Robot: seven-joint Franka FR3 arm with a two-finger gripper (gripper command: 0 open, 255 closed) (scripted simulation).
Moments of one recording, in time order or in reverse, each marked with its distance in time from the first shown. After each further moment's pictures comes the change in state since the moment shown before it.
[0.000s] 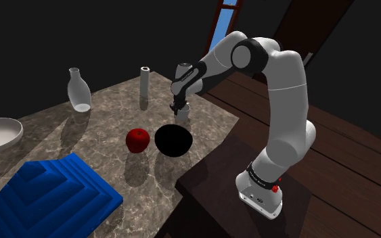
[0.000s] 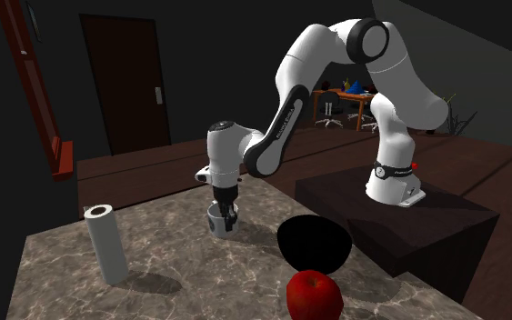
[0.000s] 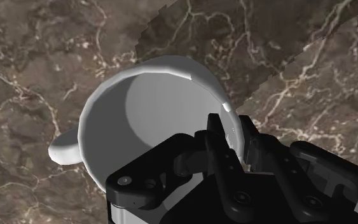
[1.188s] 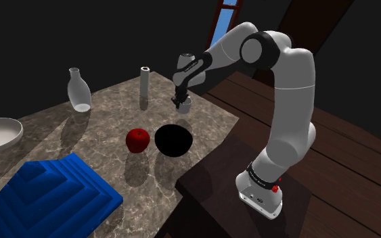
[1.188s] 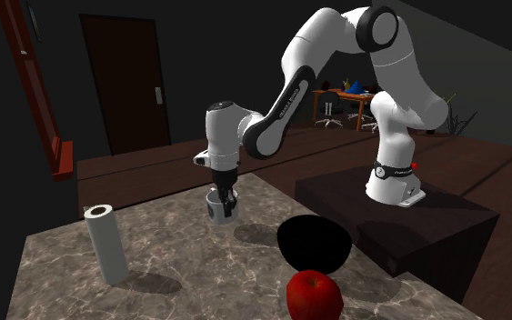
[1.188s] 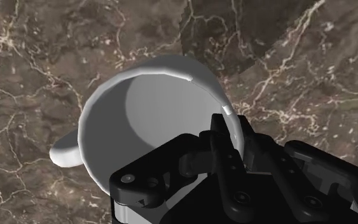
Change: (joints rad) arm 0.003 -0.113 -0.005 -0.024 -0.004 -0.089 -0.002
